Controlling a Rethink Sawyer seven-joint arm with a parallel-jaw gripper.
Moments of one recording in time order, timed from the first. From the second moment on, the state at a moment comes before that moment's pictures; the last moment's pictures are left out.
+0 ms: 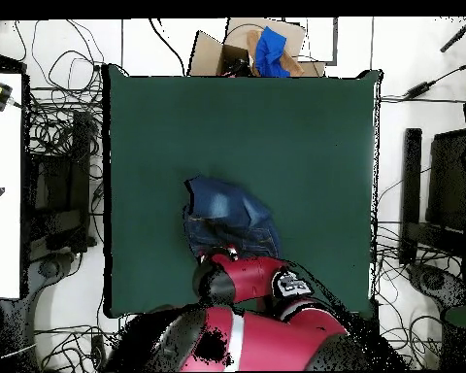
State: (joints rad) arm -0.26 -0.44 0.03 1.99 -0.44 -0.07 1.57
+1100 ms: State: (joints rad) arm -0.24 -0.44 0.02 1.98 -0.46 -0.06 1.57
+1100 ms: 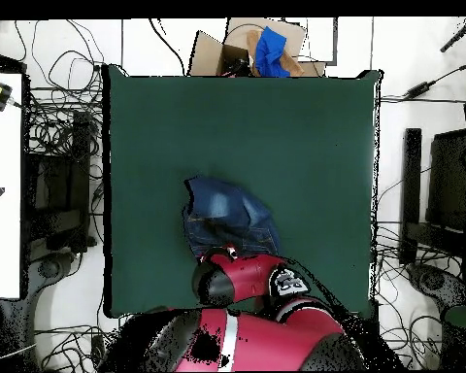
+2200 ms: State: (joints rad) arm -0.24 -0.44 0.02 1.98 -0.43 -0.04 1.57
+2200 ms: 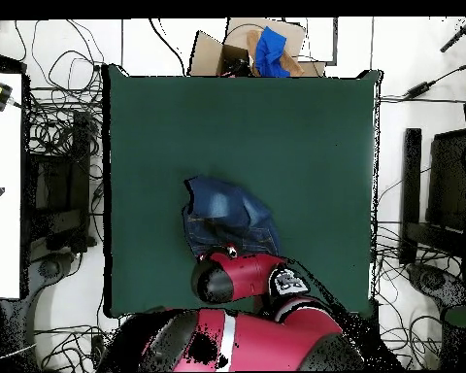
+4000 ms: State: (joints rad) arm -0.23 -0.44 0.01 1.97 -0.43 -0.04 1.57
